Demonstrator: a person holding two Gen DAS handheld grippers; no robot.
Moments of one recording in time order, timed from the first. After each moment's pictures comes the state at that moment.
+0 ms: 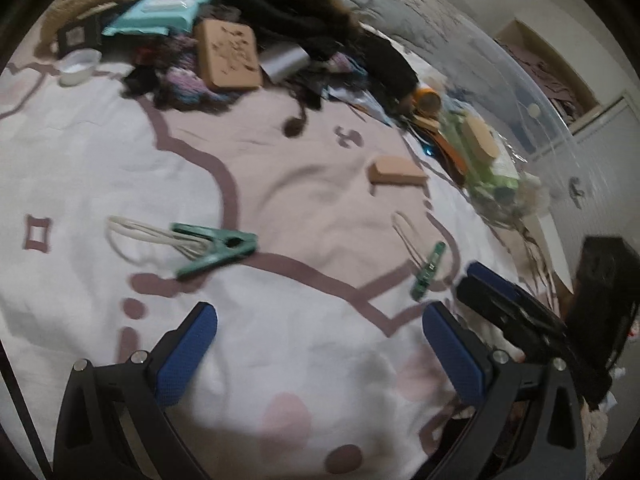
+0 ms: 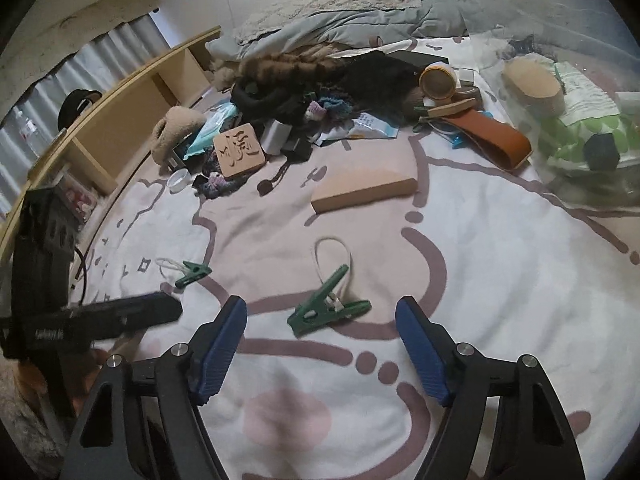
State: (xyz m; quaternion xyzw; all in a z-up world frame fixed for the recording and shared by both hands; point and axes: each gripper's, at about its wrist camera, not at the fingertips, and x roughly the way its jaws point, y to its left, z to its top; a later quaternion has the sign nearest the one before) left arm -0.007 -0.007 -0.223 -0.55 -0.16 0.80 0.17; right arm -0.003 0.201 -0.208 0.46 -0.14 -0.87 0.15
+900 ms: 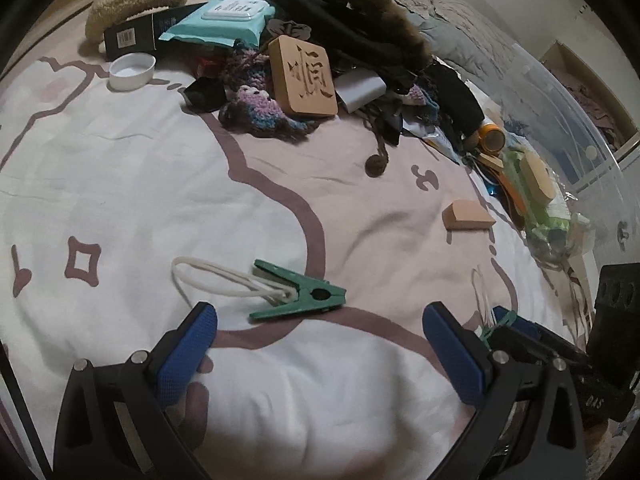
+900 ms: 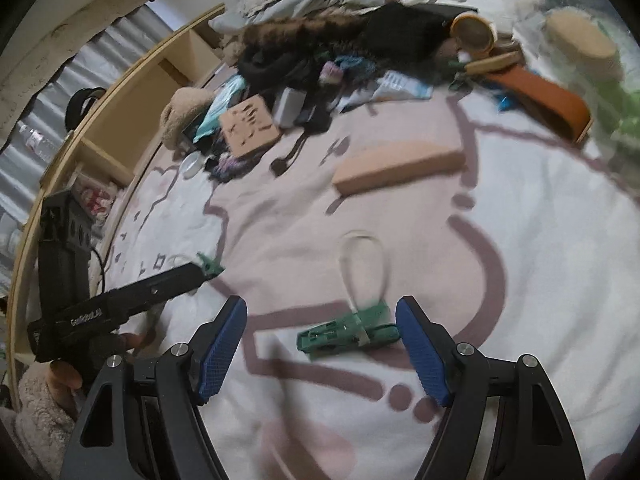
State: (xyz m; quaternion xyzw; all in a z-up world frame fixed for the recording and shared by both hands) left arm -0.026 -0.041 -0.231 -0.53 -0.15 0.83 0.07; right arm -0.028 0.191 -0.231 0.51 -0.18 -0.82 0.21
